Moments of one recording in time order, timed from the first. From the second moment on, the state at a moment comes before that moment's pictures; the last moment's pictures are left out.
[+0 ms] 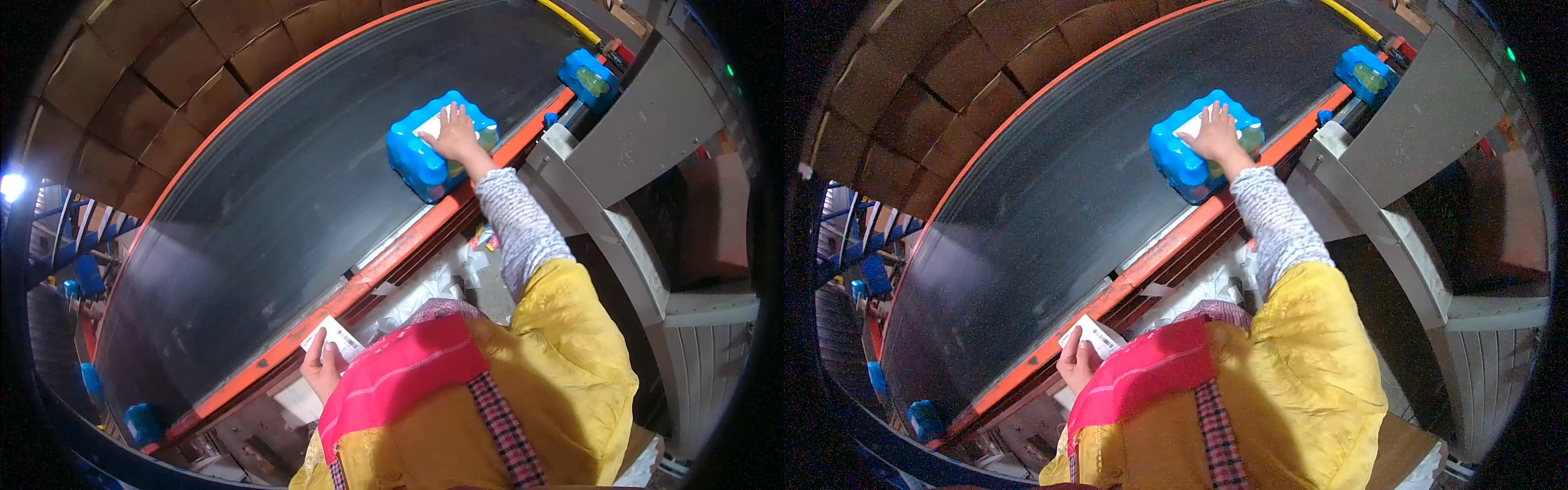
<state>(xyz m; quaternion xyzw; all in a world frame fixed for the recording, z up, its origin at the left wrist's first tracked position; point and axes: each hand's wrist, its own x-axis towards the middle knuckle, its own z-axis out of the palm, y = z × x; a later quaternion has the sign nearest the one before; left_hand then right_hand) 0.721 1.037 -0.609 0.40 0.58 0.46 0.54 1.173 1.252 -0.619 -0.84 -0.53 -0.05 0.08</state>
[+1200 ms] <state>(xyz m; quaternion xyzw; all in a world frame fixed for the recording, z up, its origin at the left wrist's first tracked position) 0.709 1.098 -0.635 0.56 0.36 0.34 0.67 0.997 0.859 -0.556 -0.43 -0.42 0.72 0.35</state>
